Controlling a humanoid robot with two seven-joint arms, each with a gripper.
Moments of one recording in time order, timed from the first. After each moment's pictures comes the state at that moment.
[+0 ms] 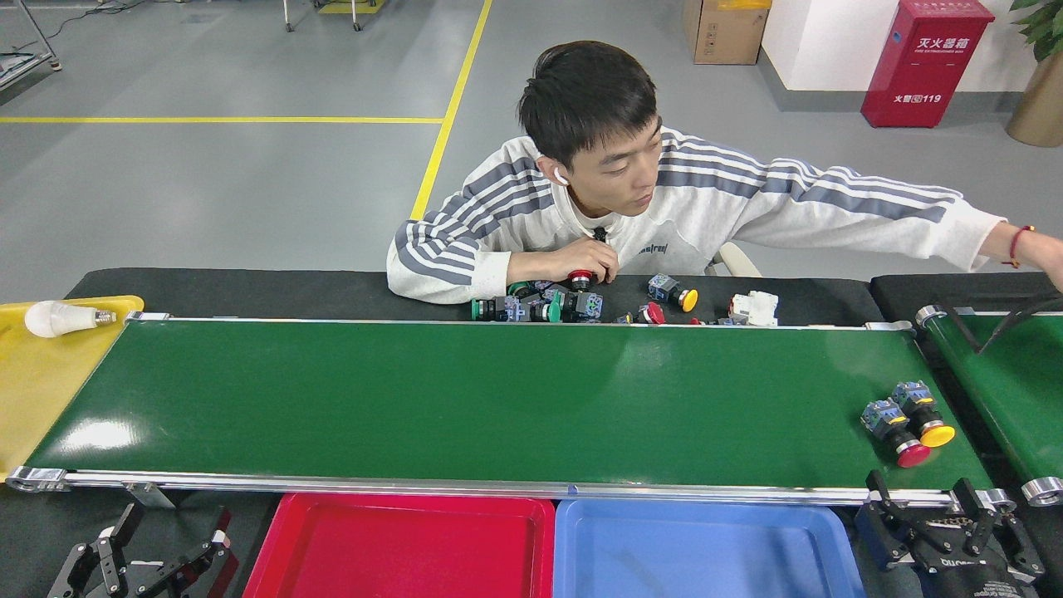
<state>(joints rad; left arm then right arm) 0.28 0.16 0.33 -1.71 -1.39 -0.34 -0.02 0.13 -0.11 -0.32 -1.64 1.25 -0.16 0.17</state>
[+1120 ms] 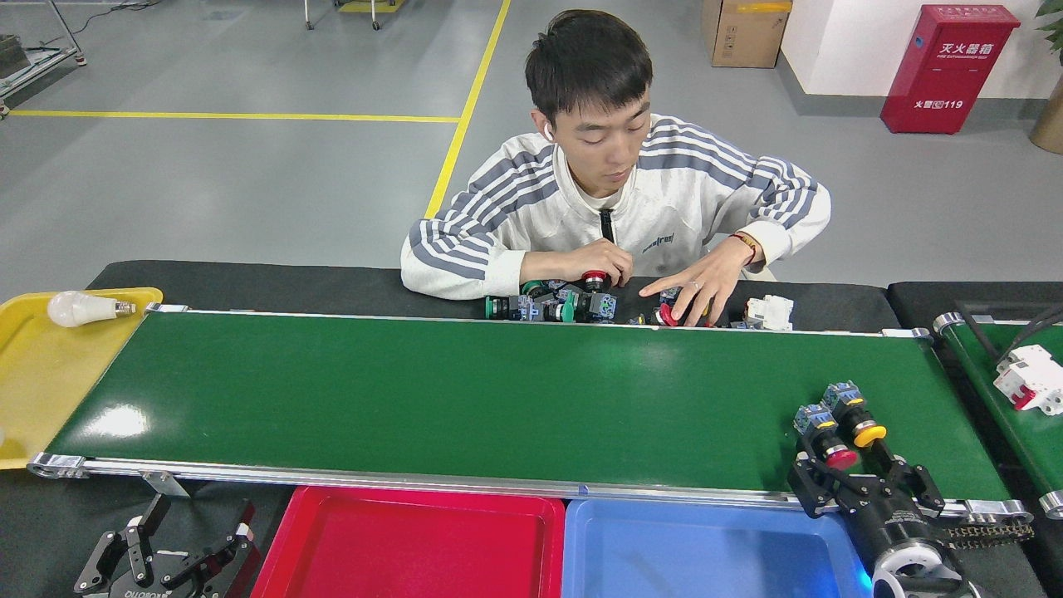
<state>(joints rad) 0.25 0.16 0.30 -1.71 -1.39 -0.34 -0.03 -0.08 -0.09 -0.17 -1.38 1.32 -0.16 0.18</state>
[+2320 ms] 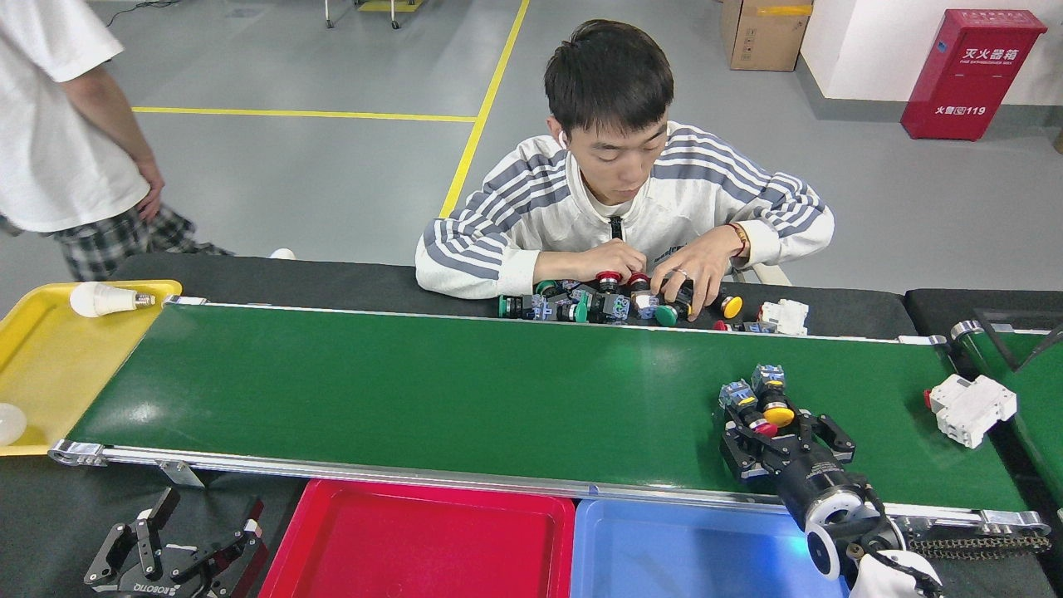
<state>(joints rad) 0.25 0.18 0.27 -1.70 -1.39 -0.34 -0.03 -0.22 -0.13 0.07 -1.27 1.33 -0.16 0.17</state>
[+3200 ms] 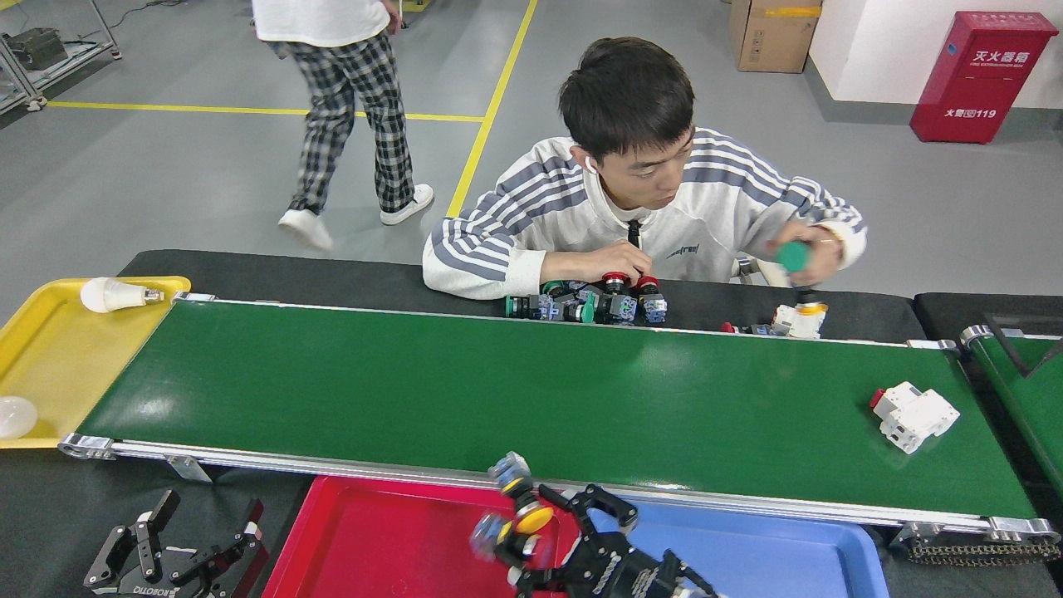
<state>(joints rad) 0.25 0.18 0.26 -1.71 -1.39 -0.33 -0.03 -0.09 -0.07 0.59 -1.56 1.37 -0.39 0.00</state>
